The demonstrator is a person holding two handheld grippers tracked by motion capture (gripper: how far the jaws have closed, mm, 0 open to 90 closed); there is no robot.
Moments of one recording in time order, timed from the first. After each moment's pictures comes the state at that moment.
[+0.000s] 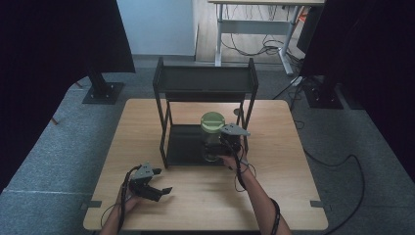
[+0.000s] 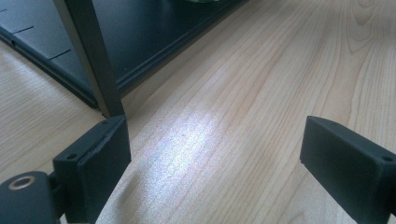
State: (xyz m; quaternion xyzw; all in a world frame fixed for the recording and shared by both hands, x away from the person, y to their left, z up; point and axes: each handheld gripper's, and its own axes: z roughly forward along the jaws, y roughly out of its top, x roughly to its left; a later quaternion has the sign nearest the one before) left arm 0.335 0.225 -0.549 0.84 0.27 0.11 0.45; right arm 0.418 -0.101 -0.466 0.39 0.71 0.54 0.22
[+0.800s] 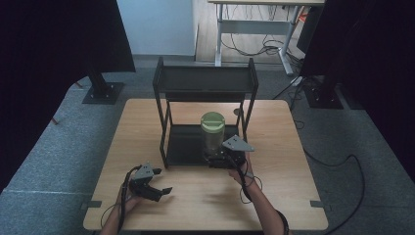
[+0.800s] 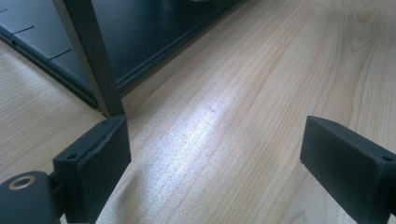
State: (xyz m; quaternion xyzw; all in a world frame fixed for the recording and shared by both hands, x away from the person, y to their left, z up) left arm 0.334 0.224 -0.549 0.85 0.27 0.11 0.45; right arm 0.370 -0.111 -0.469 0.36 0.72 0.53 0.27
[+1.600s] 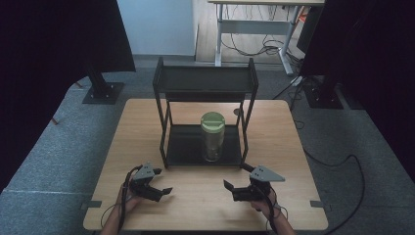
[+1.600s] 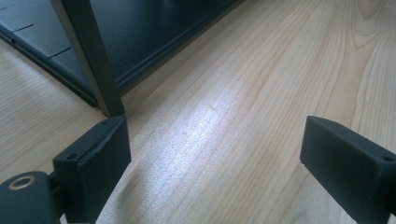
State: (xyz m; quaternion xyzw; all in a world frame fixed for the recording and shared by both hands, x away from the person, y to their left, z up) left arm 0.334 0.223 -0.549 0.85 0.27 0.11 0.44; right arm 0.291 -0.185 -0.507 0.35 0.74 0.55 0.18
